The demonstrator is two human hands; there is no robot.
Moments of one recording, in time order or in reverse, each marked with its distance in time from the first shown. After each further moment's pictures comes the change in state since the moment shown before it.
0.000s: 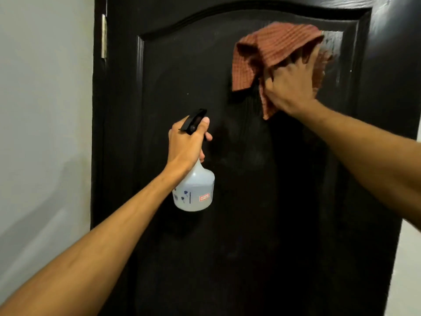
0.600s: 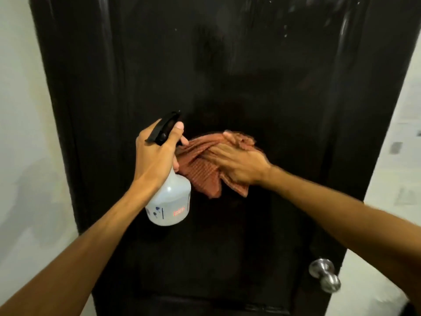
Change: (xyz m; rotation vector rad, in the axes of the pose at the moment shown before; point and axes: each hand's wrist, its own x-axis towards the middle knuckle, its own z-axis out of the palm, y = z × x) left_hand -0.072 -0.075 -0.076 -0.042 -0.142 -0.091; right_hand -0.239 -0.126 0.090 0.039 -0.289 -0.779
